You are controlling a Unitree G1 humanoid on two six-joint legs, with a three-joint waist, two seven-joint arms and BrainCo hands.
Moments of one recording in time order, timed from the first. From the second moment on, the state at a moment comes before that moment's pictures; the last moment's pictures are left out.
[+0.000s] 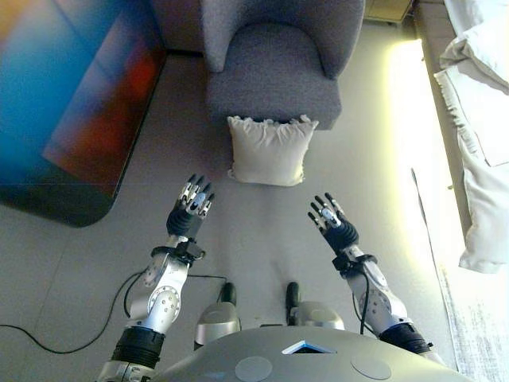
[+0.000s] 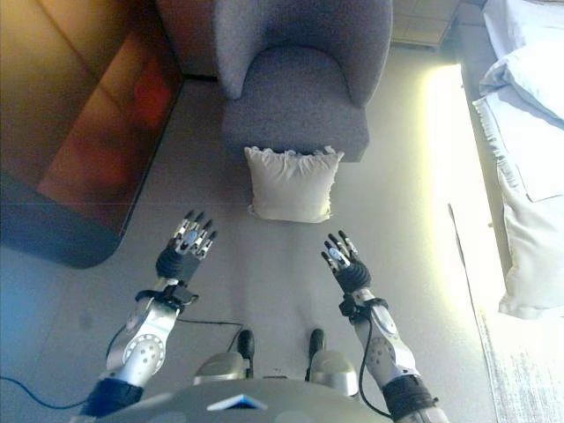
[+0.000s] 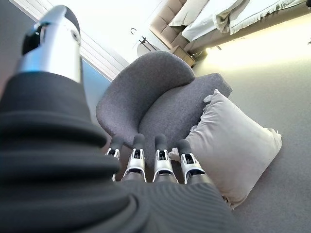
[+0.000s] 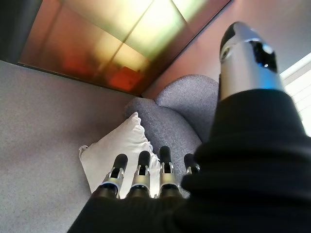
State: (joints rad) left arm 0.19 0.29 -0.17 0.06 -0.88 -0.10 -0.08; right arm 0.16 -0.25 0.24 0.24 0.88 -0.08 0.13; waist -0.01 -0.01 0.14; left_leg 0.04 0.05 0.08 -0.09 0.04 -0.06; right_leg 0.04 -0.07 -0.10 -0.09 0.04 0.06
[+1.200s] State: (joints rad) left arm 0.24 0.30 -0.17 0.06 -0.88 -0.11 -0.09; right arm 0.18 -0.26 0.25 0.24 0.88 -0.05 0.14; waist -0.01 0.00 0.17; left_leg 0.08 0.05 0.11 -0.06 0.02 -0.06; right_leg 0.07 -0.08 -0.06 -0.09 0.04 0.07
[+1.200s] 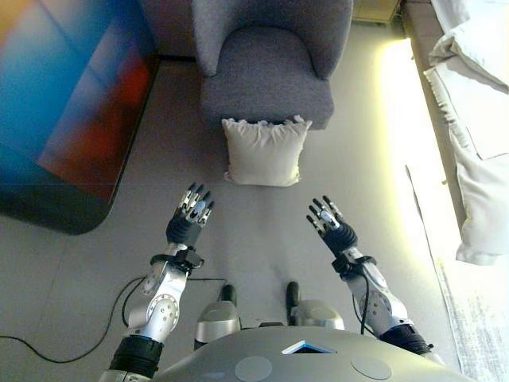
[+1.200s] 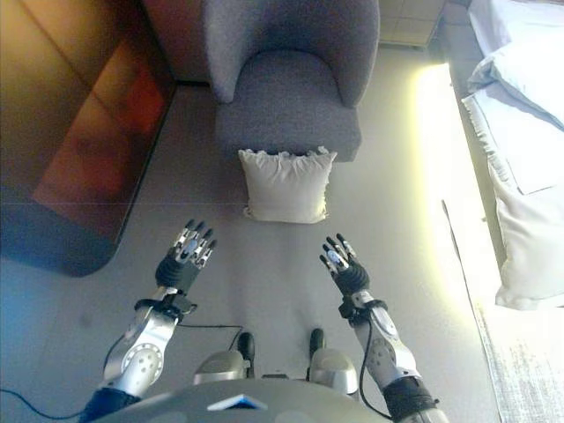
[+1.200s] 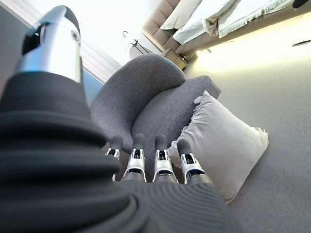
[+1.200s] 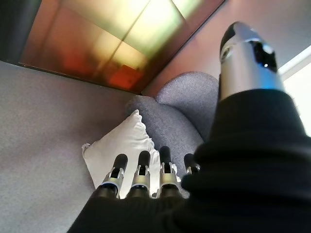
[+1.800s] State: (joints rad) left arm 0.16 0.32 -0.17 0.08 -0.88 -0.10 -0.11; right arm 0.19 -0.25 0.23 0.24 0.88 -0.08 0.13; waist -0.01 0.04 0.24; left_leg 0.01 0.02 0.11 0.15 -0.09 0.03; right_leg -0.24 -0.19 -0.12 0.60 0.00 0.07
